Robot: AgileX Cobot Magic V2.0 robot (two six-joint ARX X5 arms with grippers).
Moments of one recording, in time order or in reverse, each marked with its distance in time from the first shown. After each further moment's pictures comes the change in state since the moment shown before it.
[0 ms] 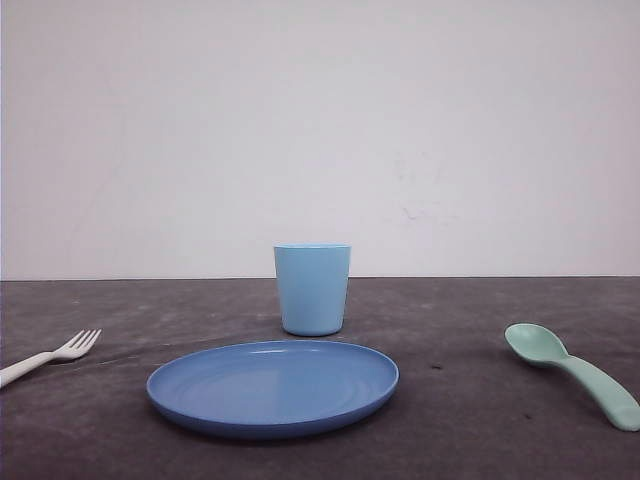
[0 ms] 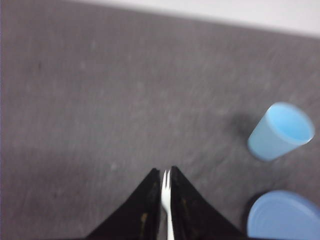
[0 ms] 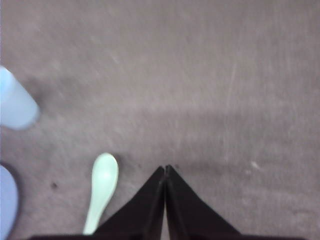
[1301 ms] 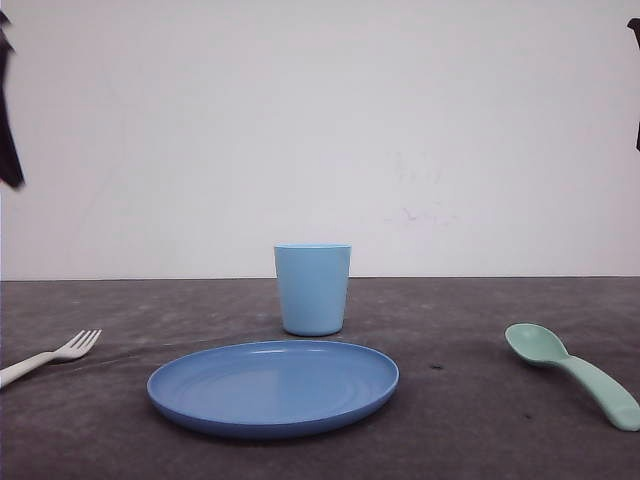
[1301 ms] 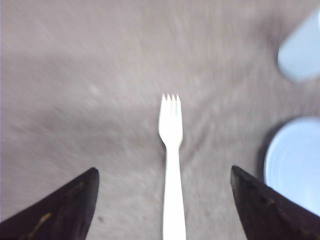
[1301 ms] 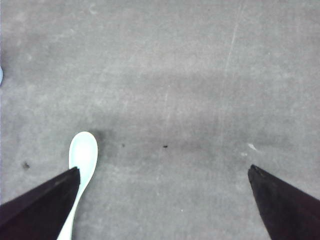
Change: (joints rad) left arm -0.116 0.301 0.000 -0.068 -0.010 -0.014; right arm 0.002 0.126 0.000 0.002 0.019 -0.041
